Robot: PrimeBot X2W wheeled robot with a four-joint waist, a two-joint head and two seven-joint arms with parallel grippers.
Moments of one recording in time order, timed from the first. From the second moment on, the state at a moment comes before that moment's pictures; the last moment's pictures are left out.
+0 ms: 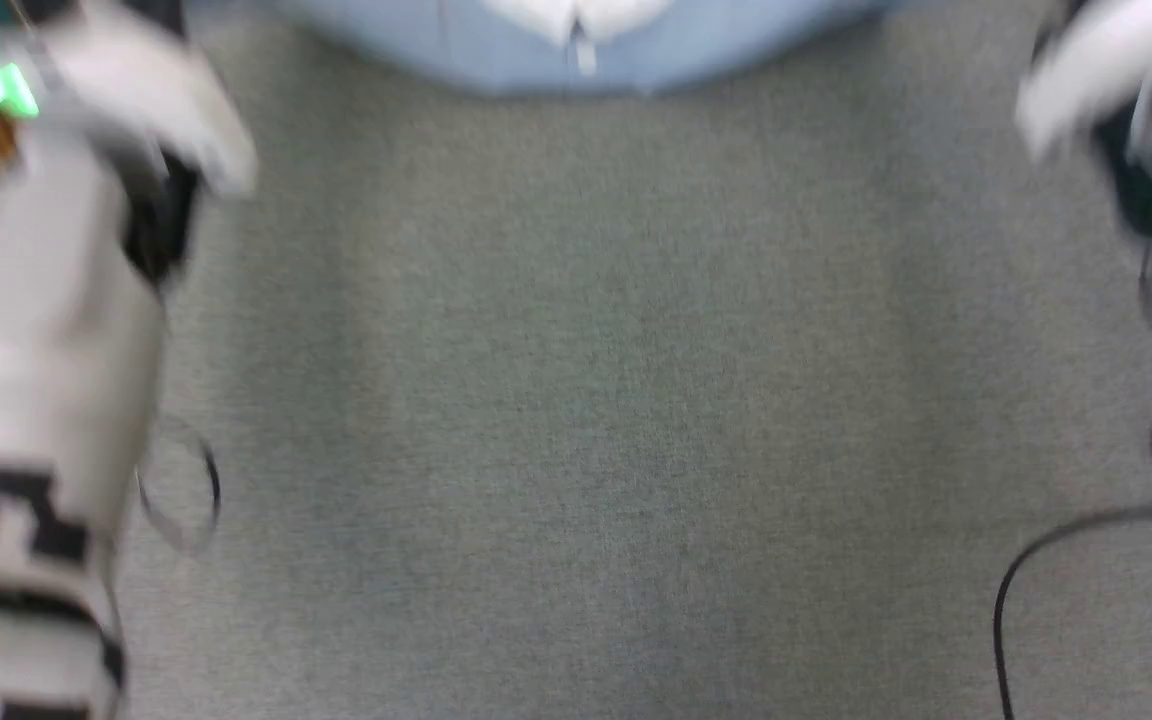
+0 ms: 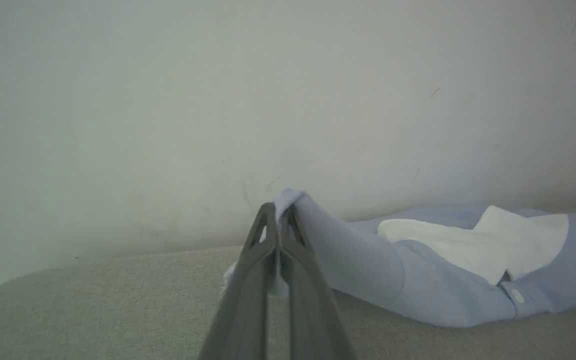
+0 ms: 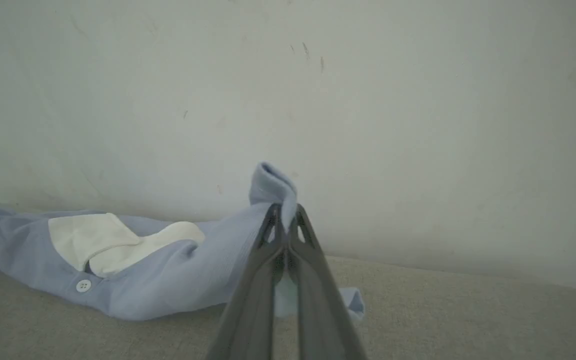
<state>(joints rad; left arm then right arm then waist) -1.15 0.35 -0.44 0.98 -0.57 -0.04 -0.26 -1.10 -0.33 0.37 0.81 0.51 0.13 -0.18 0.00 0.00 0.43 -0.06</state>
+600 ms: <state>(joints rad) -0.09 0.50 -0.35 0.12 -0.58 0.27 -0.14 0.04 -0.35 -0.08 0.13 0.59 0.13 0.13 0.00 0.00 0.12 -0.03</state>
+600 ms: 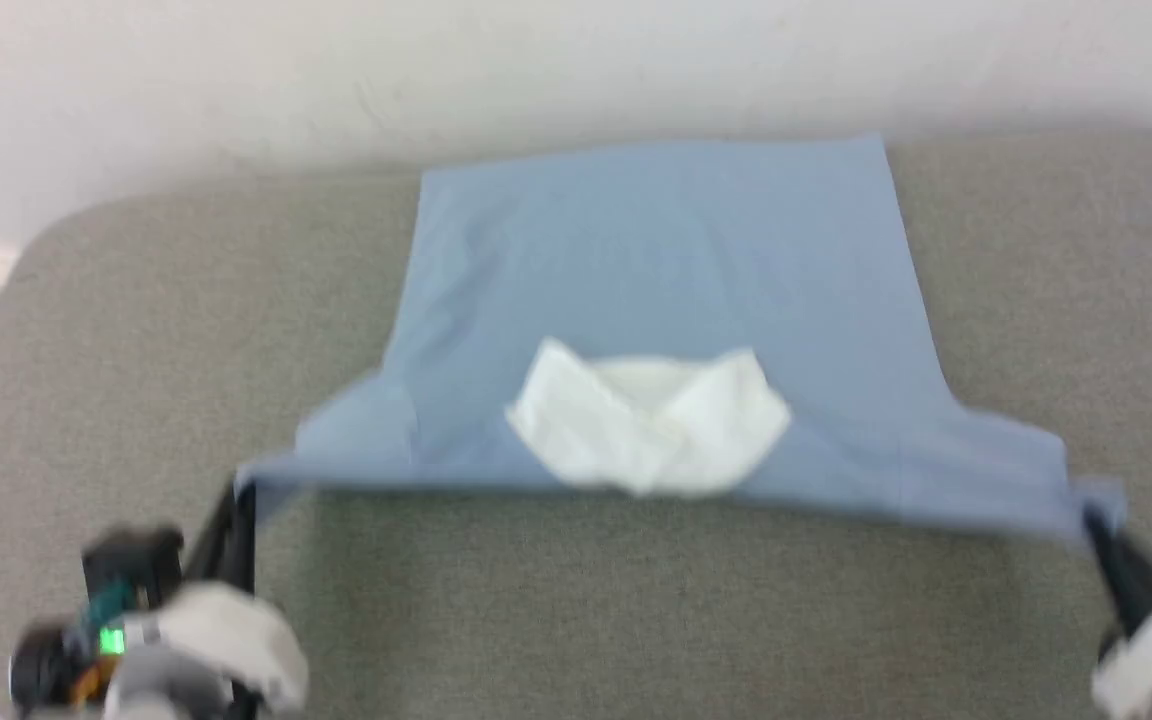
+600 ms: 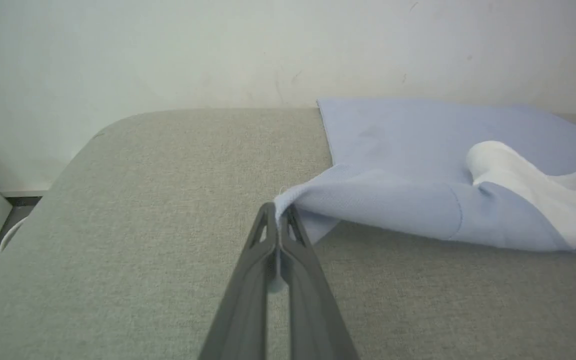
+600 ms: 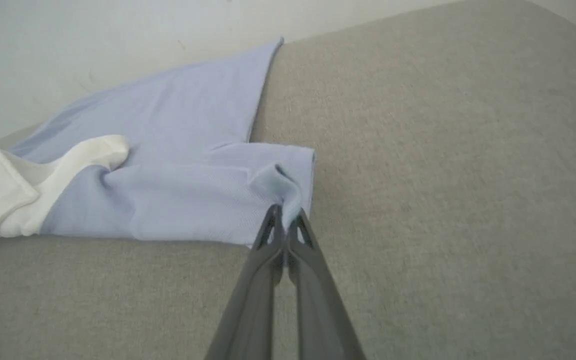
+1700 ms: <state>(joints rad) 0.21 0.40 -0.39 -0.07 -0.63 0.39 -0.18 -0.11 -0.19 -0.29 0.12 0.51 0.13 0.28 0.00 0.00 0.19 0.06</state>
